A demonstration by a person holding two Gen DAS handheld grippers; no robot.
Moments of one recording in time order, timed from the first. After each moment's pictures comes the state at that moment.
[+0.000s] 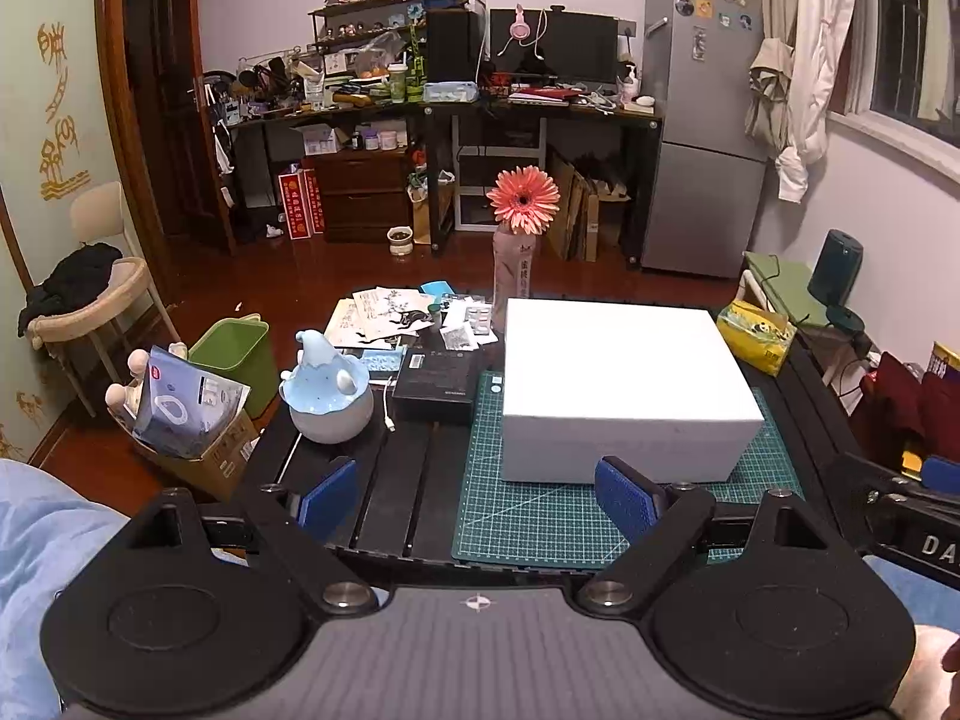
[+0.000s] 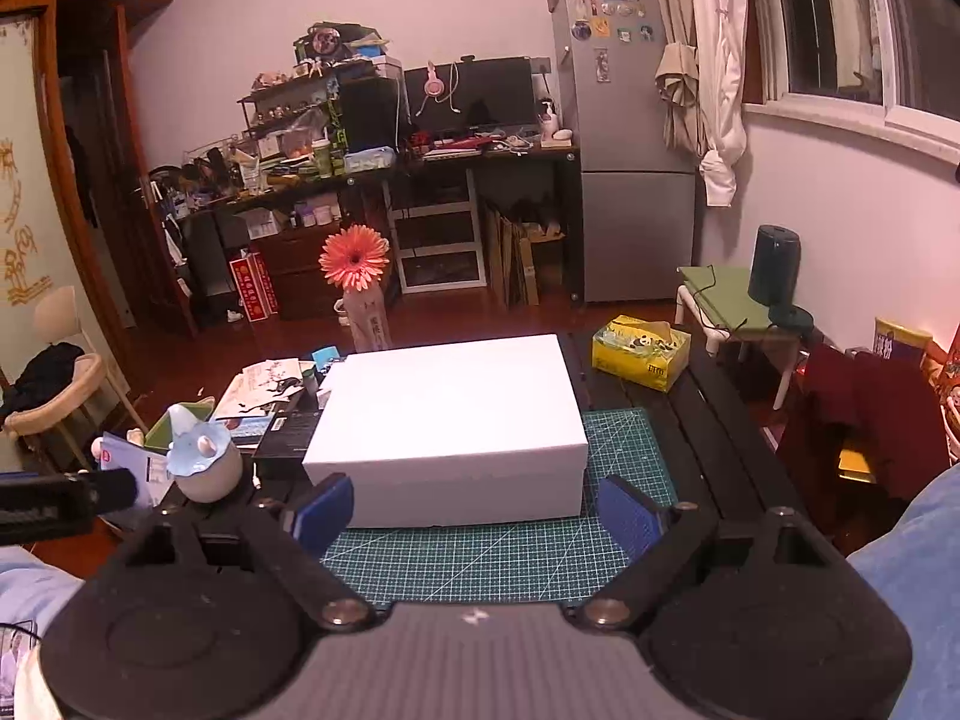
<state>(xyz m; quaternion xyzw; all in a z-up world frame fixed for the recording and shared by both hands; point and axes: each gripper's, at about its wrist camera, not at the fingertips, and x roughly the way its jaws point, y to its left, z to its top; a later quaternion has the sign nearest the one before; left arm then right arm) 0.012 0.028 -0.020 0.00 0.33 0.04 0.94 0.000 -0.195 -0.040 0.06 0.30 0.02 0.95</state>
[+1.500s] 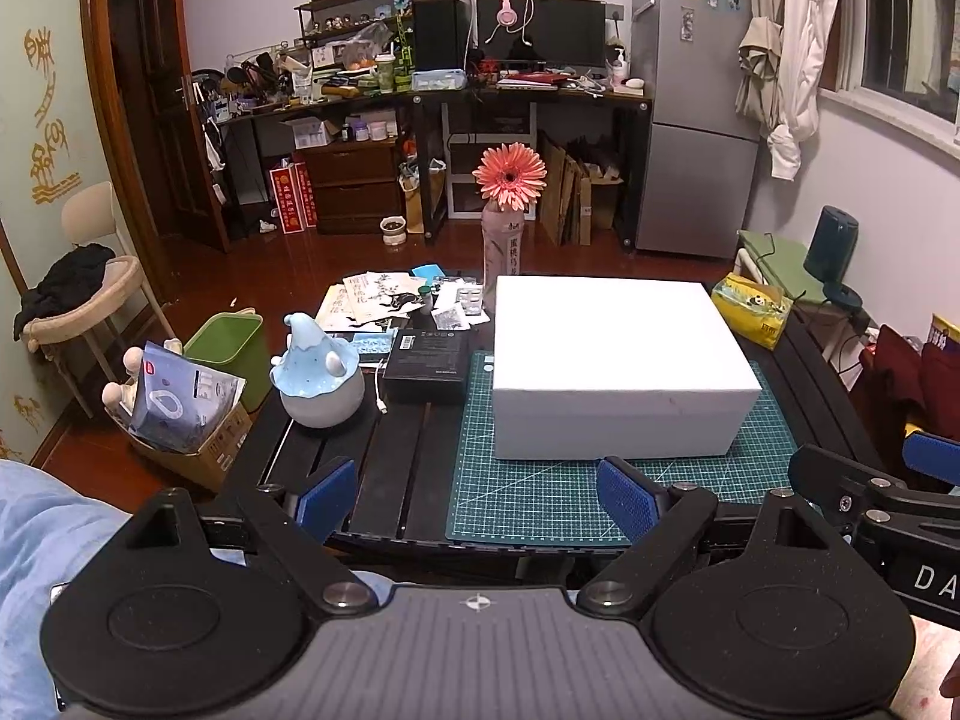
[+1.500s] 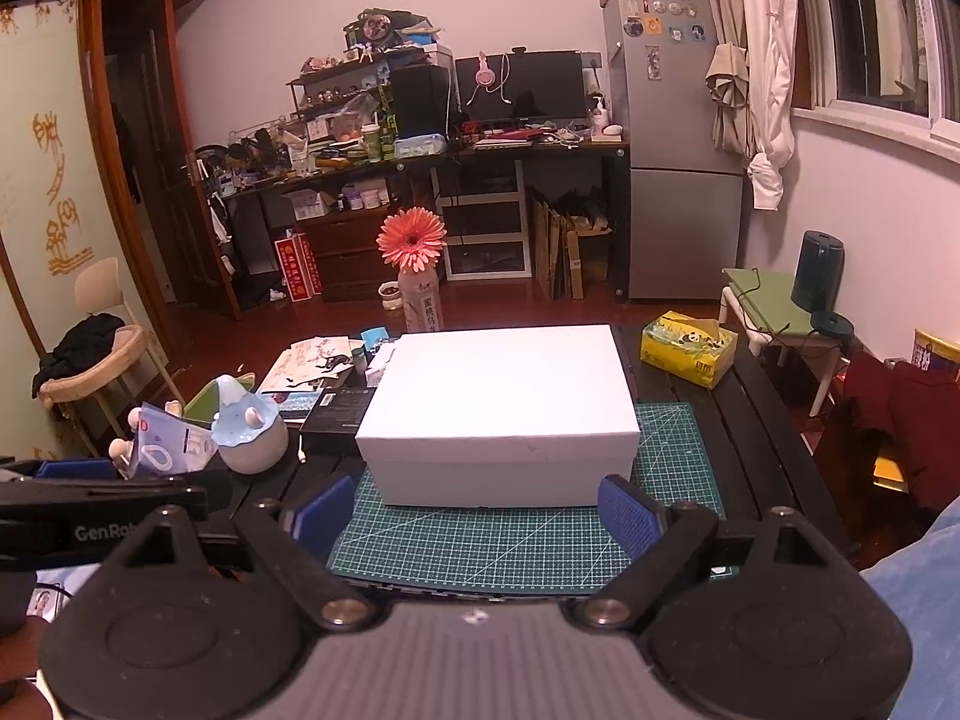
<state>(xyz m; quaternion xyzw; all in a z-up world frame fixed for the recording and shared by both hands) 0.008 0.018 -0.034 0.01 0.34 0.03 0.94 -0.008 -0.171 -0.042 0.05 0.31 0.06 0.95</state>
